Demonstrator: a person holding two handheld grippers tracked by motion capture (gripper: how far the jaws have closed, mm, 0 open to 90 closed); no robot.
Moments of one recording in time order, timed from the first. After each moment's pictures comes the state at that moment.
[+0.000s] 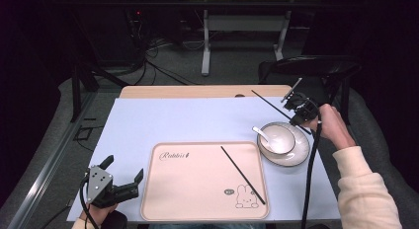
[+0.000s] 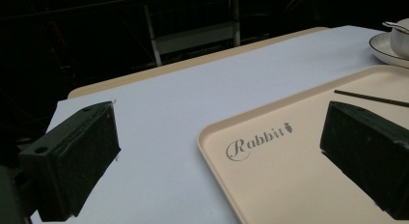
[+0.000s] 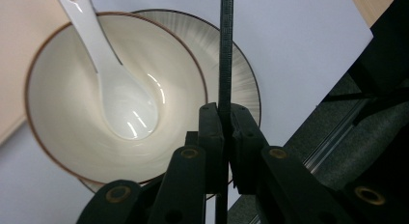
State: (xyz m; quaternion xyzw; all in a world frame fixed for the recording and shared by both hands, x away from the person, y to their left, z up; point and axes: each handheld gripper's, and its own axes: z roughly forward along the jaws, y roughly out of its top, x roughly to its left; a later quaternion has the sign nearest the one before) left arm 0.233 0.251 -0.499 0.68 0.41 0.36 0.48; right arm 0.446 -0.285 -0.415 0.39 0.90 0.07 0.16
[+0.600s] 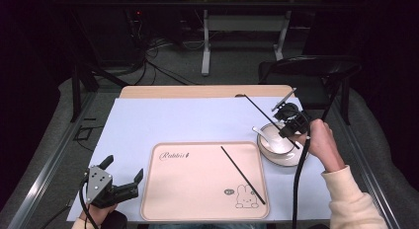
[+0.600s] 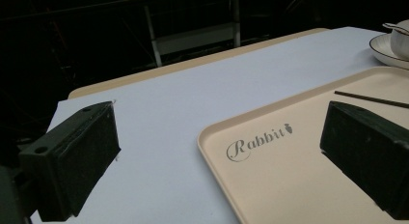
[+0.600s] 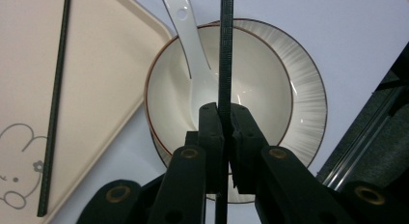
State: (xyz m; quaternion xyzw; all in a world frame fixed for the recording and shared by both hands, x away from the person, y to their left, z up) left arm 0.232 0.252 -0.499 0.68 0.41 0.36 0.49; right arm 0.398 -0.245 -0.410 0.44 0.88 0.11 0.14
